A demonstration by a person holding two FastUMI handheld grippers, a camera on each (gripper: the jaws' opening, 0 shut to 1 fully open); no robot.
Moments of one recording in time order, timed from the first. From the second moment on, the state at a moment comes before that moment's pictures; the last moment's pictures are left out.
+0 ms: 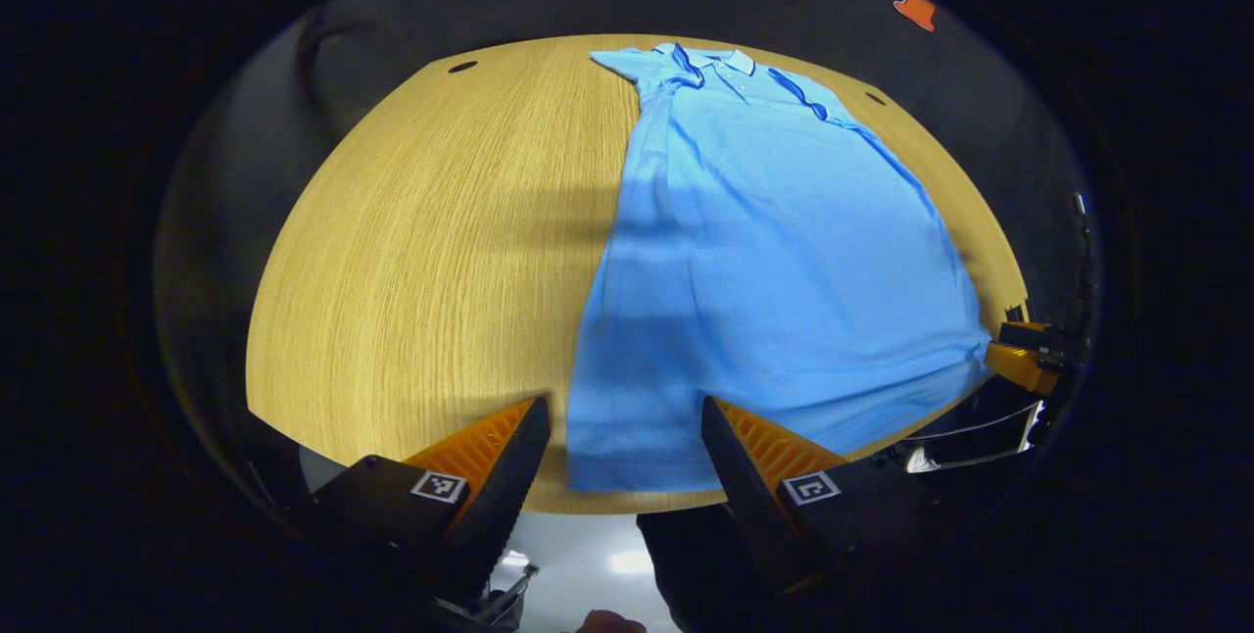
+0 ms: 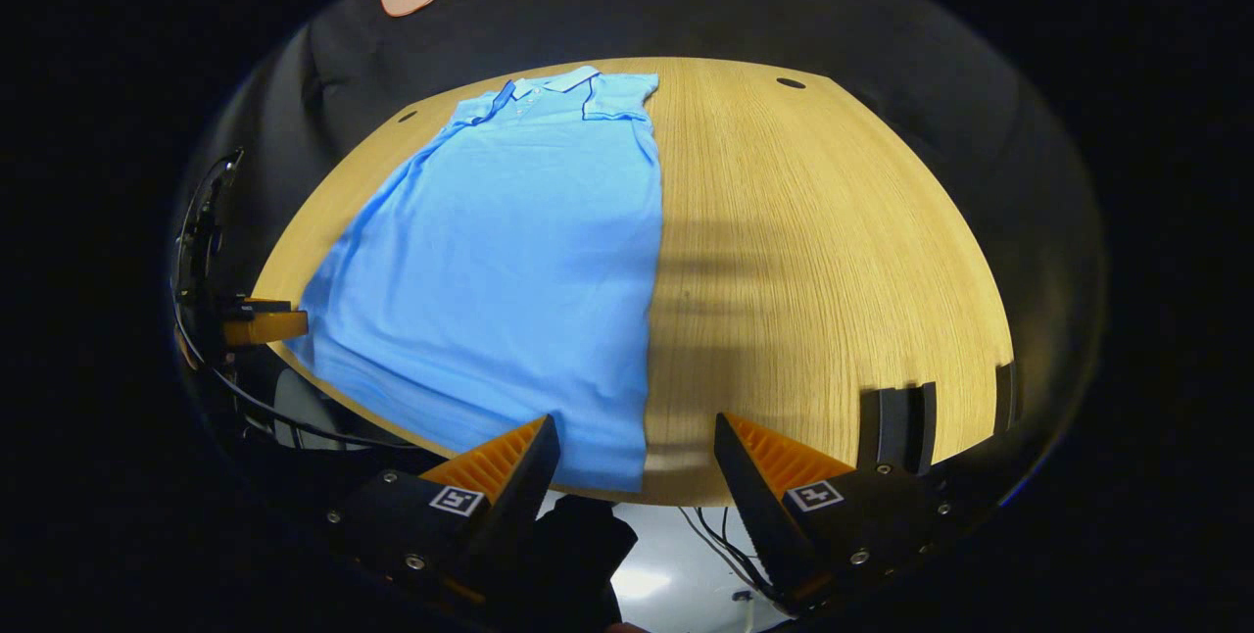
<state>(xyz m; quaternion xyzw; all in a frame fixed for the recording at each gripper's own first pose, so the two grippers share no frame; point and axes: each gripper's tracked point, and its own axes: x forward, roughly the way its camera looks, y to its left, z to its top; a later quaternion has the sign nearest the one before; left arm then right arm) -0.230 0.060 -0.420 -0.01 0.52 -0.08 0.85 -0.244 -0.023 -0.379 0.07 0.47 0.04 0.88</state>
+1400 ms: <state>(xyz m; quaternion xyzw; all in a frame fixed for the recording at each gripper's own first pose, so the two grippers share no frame) -0.204 0.013 -0.391 0.01 0.40 -0.08 0.91 -0.203 0.006 -0.342 0.16 0.38 0.03 0.91</state>
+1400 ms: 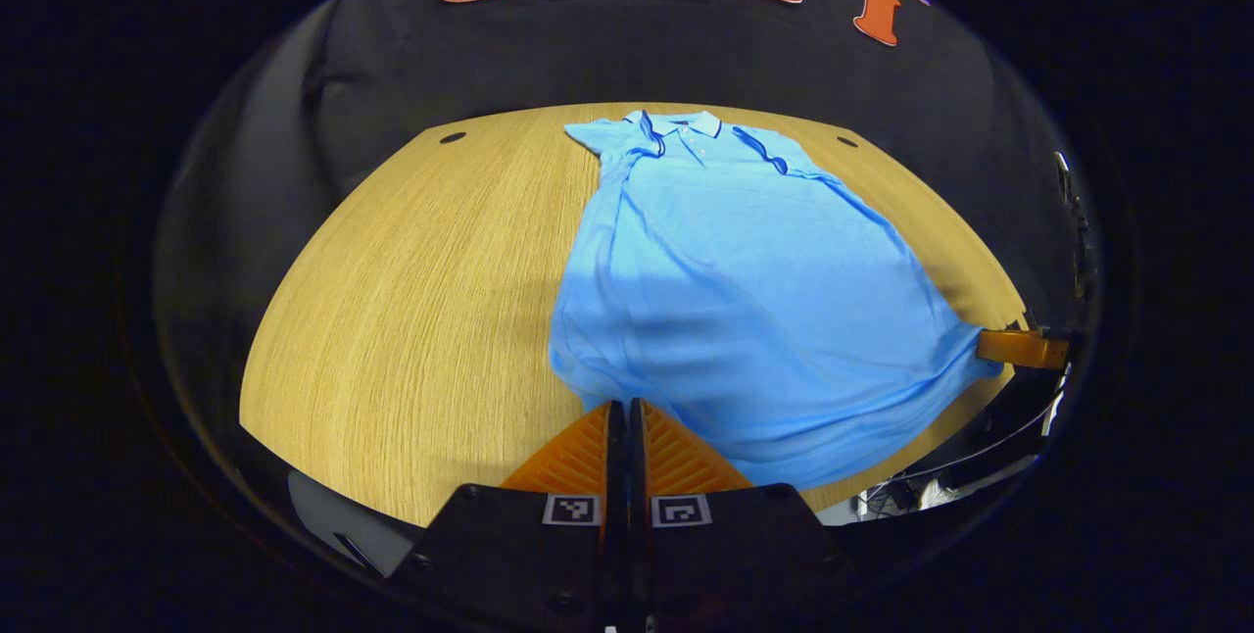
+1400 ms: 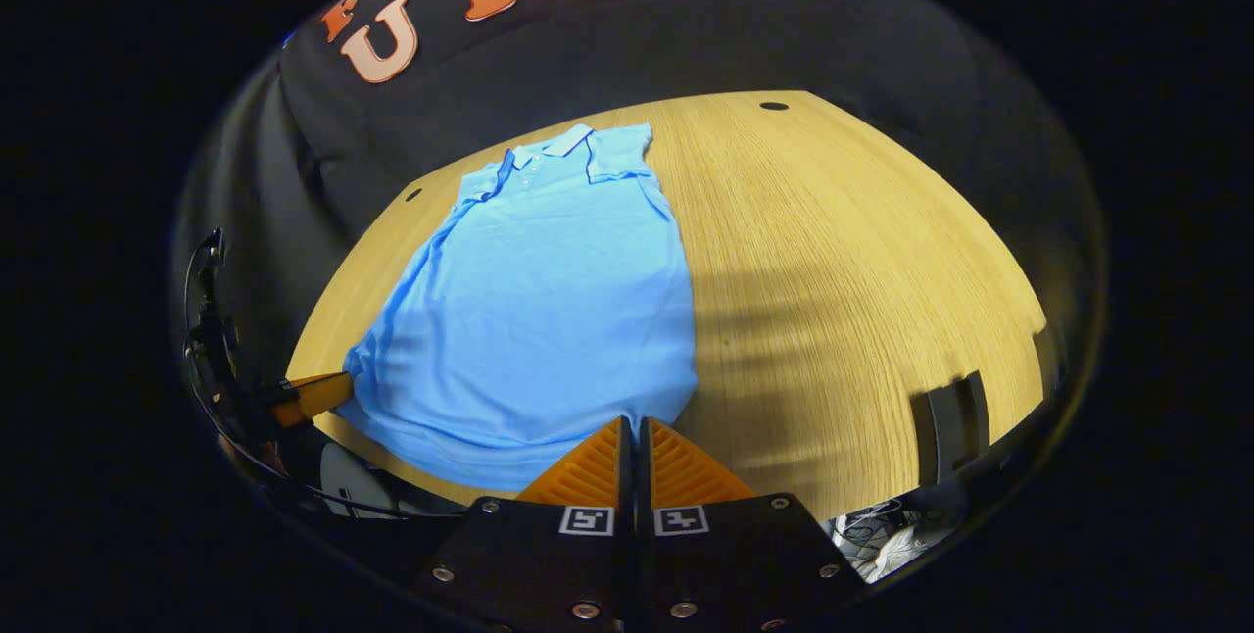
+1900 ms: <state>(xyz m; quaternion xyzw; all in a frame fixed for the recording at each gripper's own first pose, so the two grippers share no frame) -0.137 0.003 -0.299 -0.02 0.30 -0.07 0.95 -0.143 -0.015 -0.276 0.18 0.29 0.04 0.94</state>
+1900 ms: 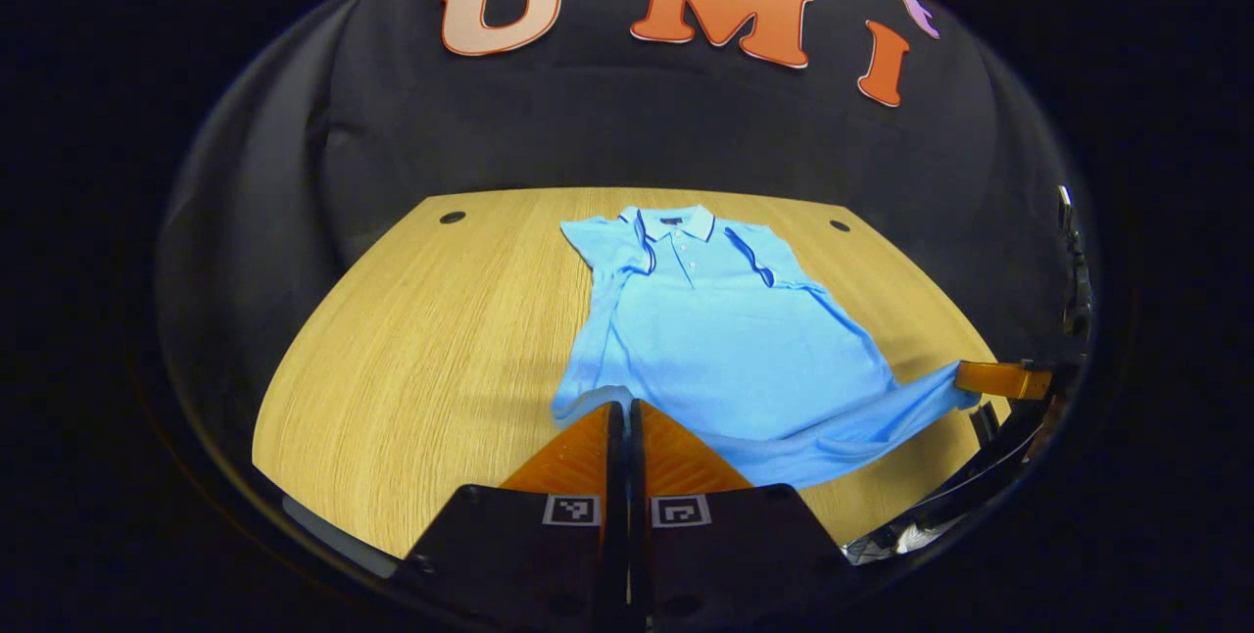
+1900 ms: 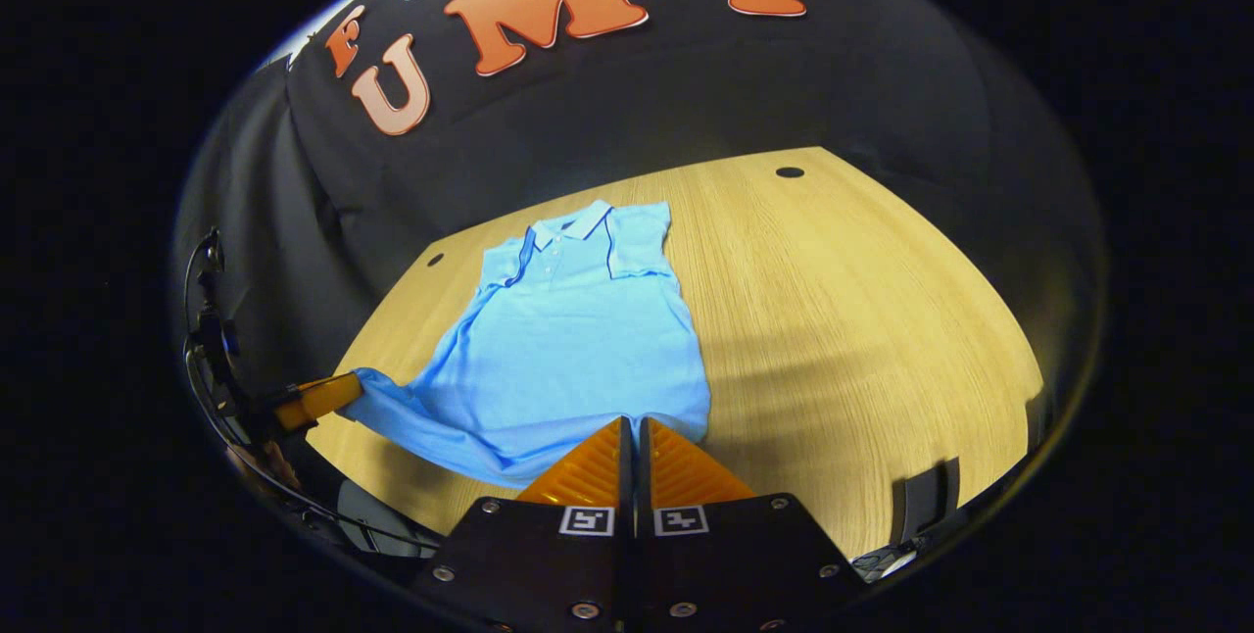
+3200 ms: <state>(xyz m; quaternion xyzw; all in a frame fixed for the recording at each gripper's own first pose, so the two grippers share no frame) 0.142 0.017 -0.241 -0.03 0.31 -0.16 0.94 0.109 -0.043 -0.178 0.15 0.23 -0.03 0.96</state>
